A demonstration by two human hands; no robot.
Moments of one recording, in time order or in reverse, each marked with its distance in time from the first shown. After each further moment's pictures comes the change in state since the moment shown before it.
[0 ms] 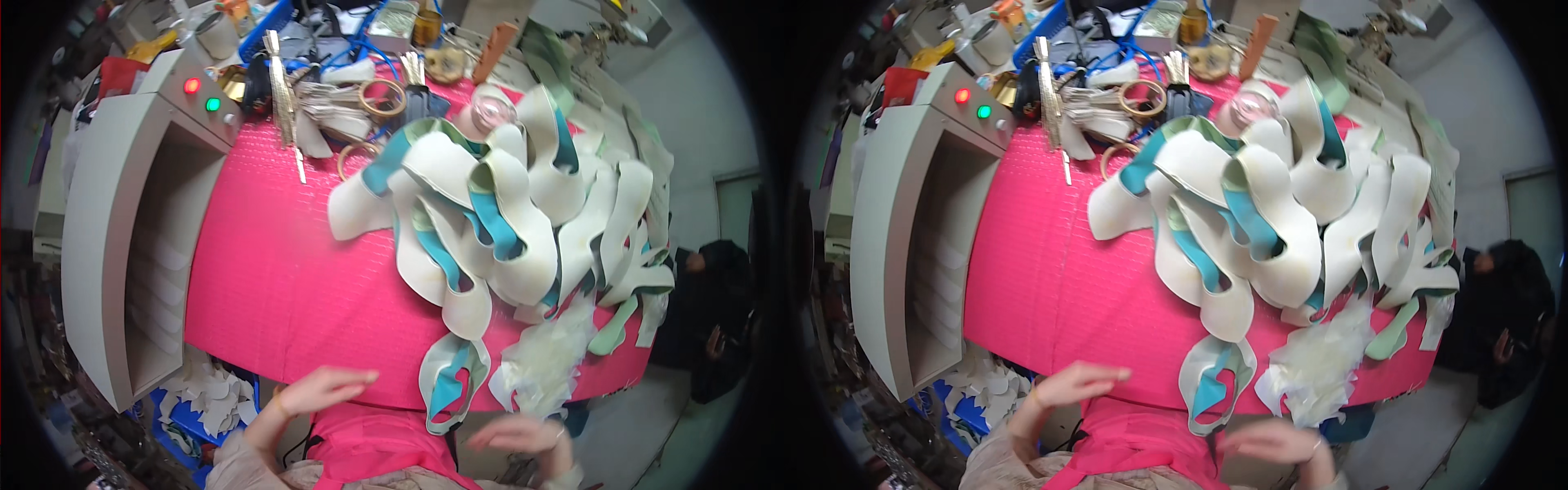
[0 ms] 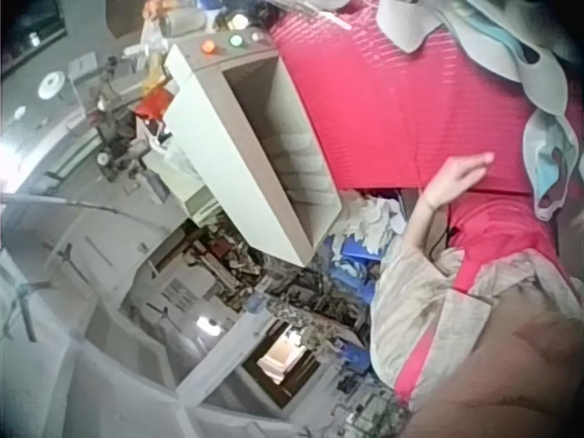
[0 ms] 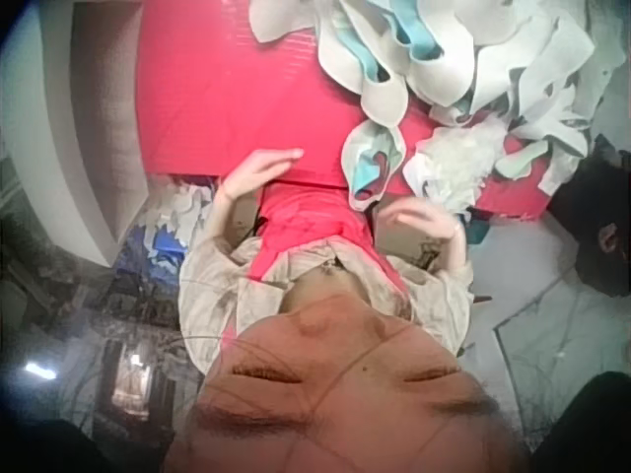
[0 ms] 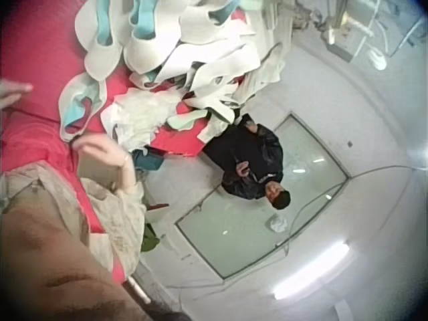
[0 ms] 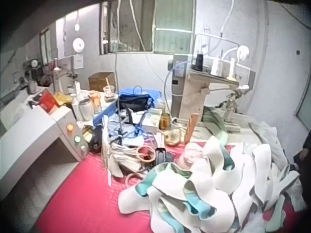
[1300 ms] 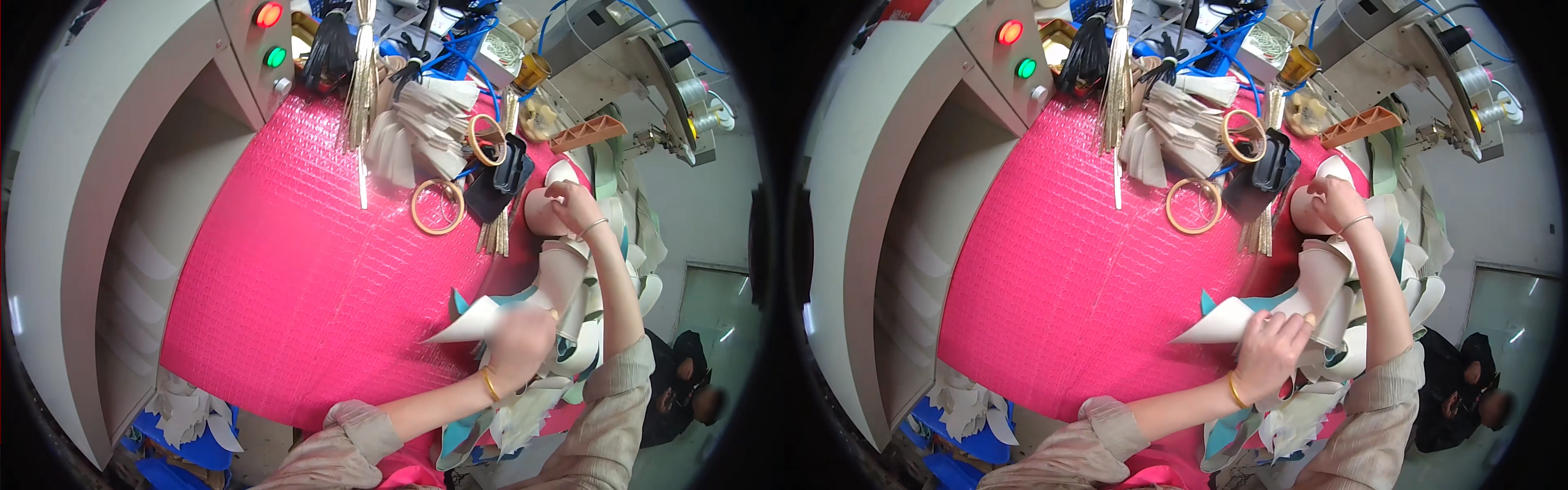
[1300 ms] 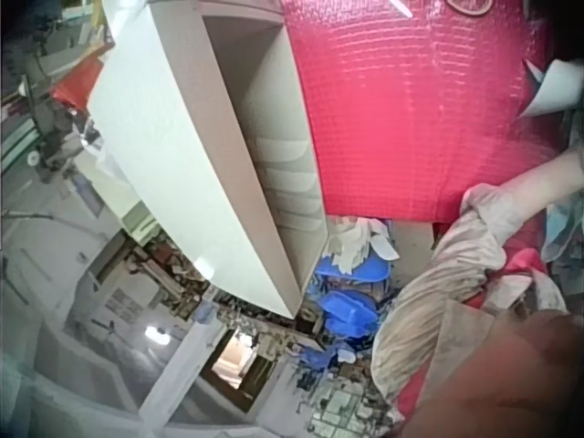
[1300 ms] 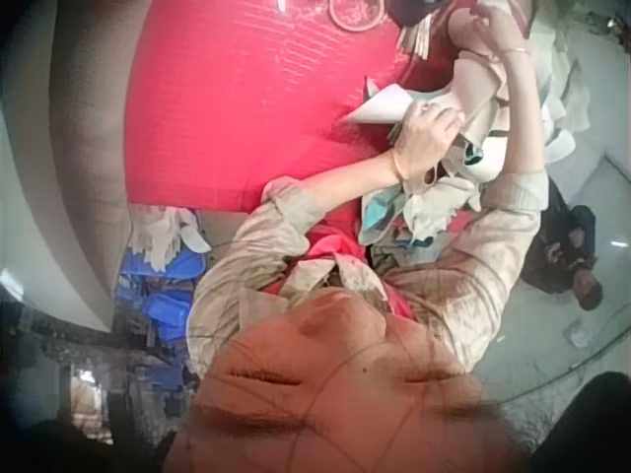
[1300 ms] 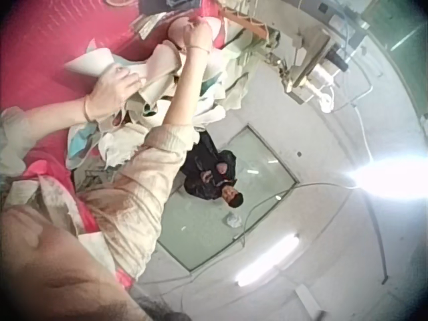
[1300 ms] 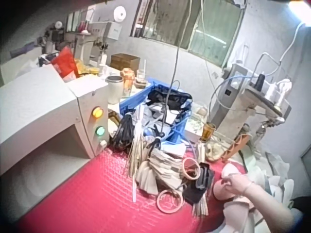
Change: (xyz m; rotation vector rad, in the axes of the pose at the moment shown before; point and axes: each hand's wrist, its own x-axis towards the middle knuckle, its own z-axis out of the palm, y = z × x) left_hand 0.201 0.066 -0.023 0.582 0.945 0.527; right_hand 0.287 -0.201 -0.284 -1.571 0.777 0.220
